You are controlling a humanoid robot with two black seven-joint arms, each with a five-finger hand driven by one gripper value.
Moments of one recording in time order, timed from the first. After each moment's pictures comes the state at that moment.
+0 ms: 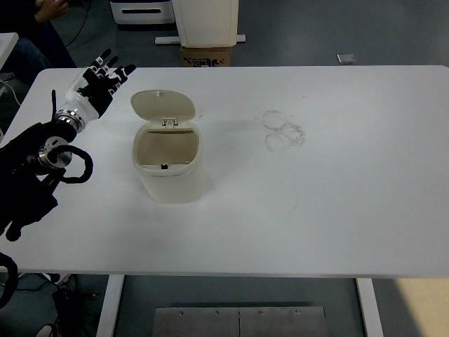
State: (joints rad) left arm -0.93 0.22 -0.69 -0.39 0.05 -0.26 -0.21; right arm 0.00 0.00 0.29 0.15 -0.22 0.06 0.45
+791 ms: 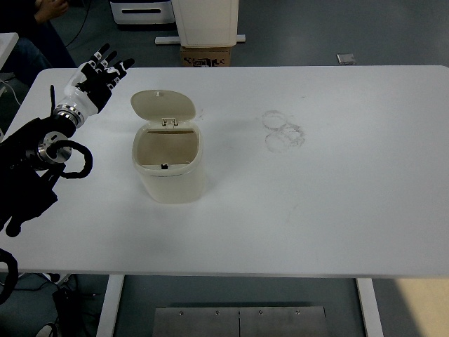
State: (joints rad) left arm -0.95 0.22 -0.69 -0.39 0.04 -0.25 -0.21; right arm 0.00 0.00 0.29 0.15 -0.22 0.06 0.45
